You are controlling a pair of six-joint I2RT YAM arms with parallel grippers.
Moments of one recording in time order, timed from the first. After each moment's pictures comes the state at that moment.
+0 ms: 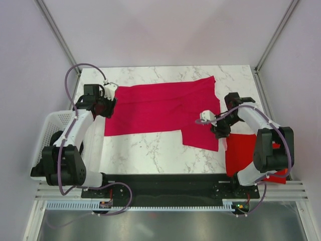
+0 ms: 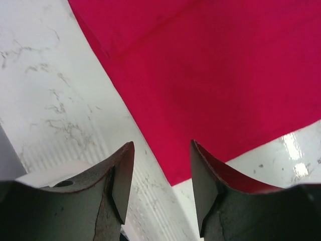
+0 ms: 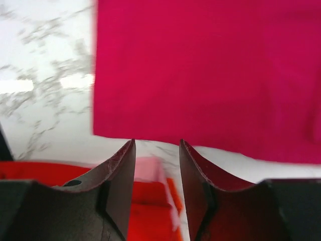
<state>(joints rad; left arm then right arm) 0.01 1.41 1.08 -0.49 0.15 0.43 0.05 1.60 1.14 -1.01 -0.51 -1.36</state>
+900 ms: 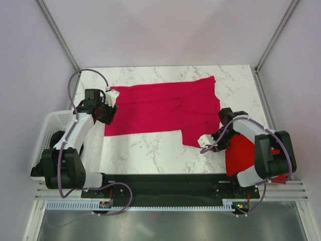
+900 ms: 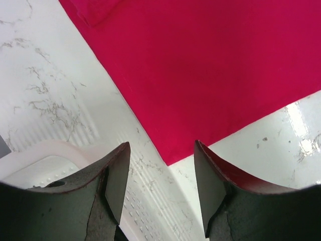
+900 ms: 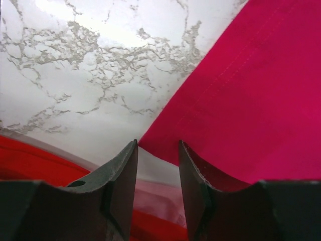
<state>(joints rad) 0.01 1.36 0.99 -0.54 0.13 0.49 0.16 1.50 0.83 -0.97 -0.38 -1.80</state>
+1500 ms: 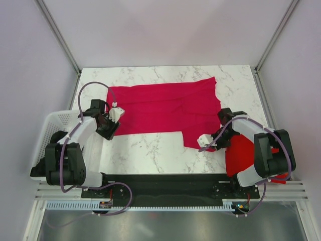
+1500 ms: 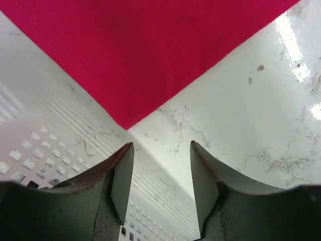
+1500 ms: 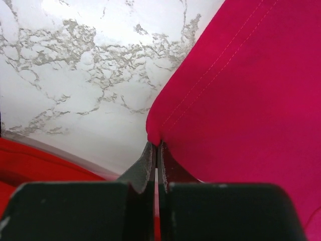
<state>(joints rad) 0.01 1.40 0.87 -0.68 0.11 0.62 0.16 1.52 0.82 -0.96 -0.36 -1.76</state>
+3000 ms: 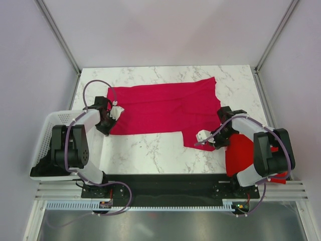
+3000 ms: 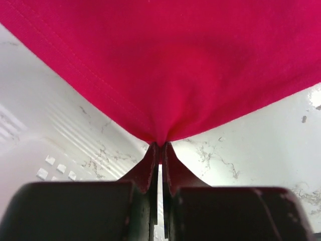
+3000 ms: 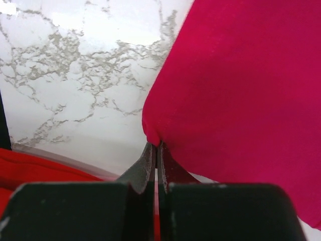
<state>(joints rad) 0.01 1.63 0.95 -0.63 0.02 0.58 0.17 1.54 0.84 -0.95 -0.36 -1.62</state>
